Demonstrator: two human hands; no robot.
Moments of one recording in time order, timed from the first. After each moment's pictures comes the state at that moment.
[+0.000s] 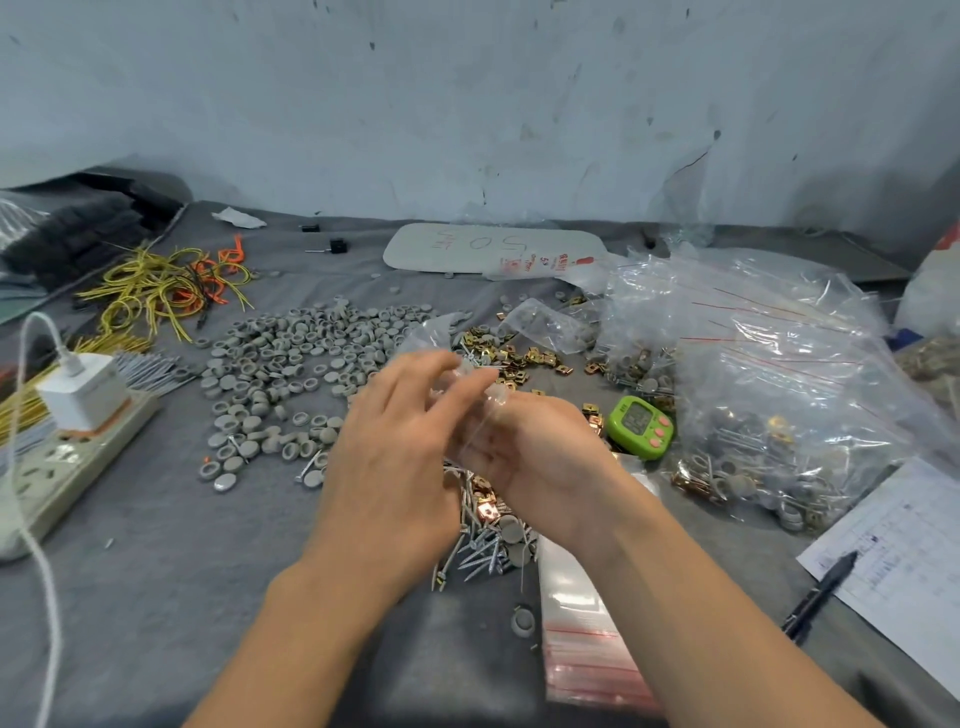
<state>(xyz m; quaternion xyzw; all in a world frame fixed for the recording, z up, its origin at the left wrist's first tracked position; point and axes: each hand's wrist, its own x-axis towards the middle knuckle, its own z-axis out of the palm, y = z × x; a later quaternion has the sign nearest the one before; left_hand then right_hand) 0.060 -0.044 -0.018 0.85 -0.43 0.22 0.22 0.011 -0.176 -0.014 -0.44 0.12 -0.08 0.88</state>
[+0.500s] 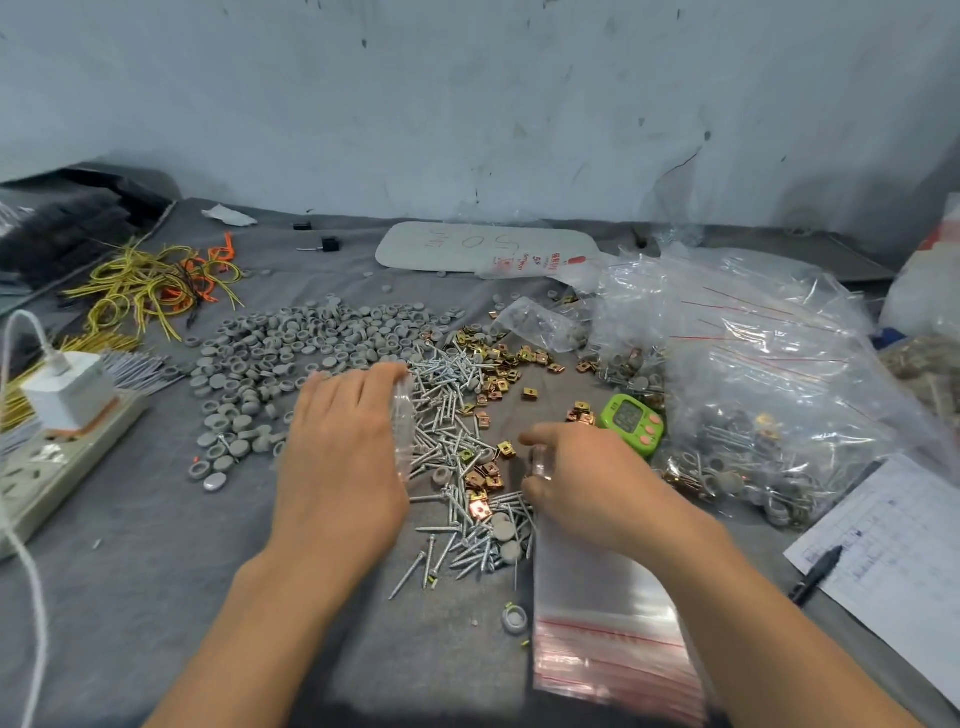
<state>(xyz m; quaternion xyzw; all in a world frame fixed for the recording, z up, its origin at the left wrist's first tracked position) 0.084 -0.035 -0.030 0.90 -0.34 0.22 0.18 -0.028 -0.217 -0.027 -0.96 0.22 -0.02 0.19</state>
